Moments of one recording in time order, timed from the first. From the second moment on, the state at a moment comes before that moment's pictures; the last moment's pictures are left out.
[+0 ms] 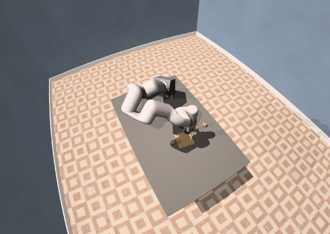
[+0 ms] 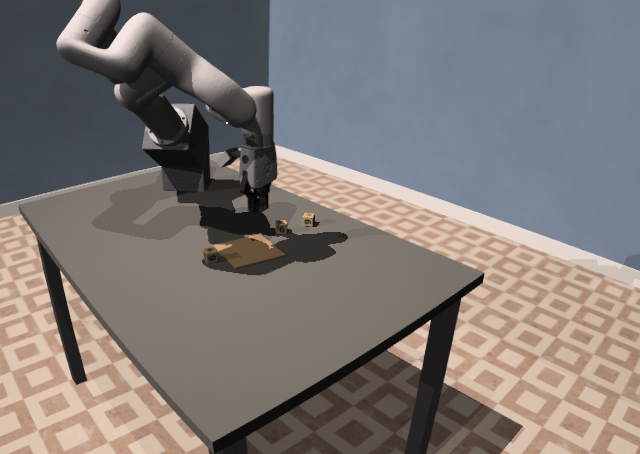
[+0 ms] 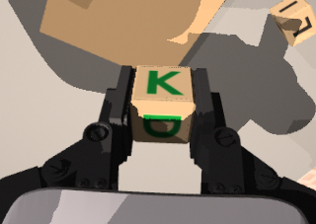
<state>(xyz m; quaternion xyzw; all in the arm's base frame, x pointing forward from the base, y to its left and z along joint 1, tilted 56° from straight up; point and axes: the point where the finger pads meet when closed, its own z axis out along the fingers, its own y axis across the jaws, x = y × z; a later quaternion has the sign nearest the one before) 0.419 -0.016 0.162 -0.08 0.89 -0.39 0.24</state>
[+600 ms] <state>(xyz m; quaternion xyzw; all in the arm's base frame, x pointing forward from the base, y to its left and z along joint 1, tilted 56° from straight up) 0.419 -0.012 0.158 0.16 0.87 -0.32 0.33</state>
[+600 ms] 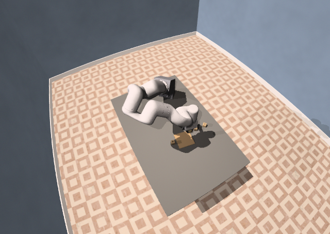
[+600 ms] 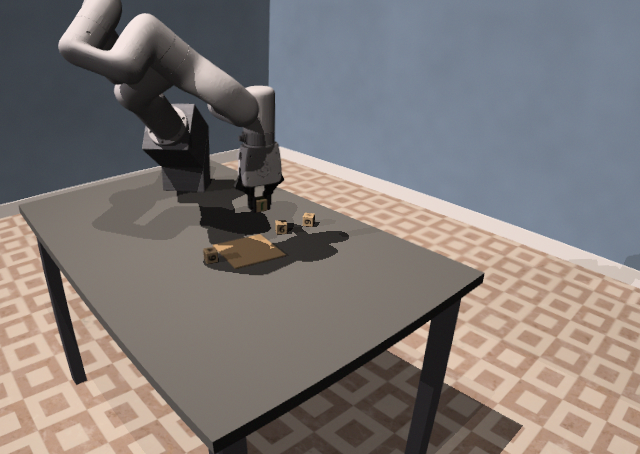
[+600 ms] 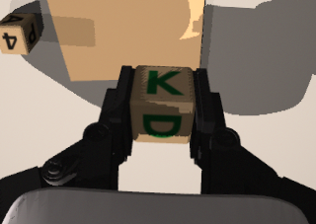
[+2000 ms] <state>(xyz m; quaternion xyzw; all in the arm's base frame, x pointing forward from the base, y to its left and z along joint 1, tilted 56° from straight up) 0.420 -0.003 0.148 0.62 0.63 -0.08 0.46</state>
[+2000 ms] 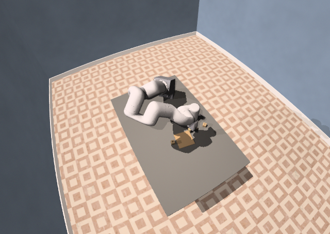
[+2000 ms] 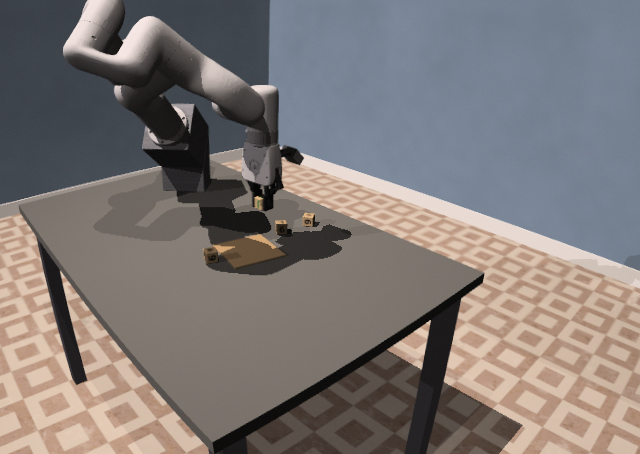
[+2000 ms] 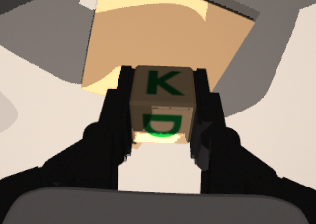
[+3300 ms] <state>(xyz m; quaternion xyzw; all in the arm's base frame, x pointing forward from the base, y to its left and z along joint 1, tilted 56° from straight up) 0.424 -0.009 0.142 0.67 0.58 -0.04 0.47</state>
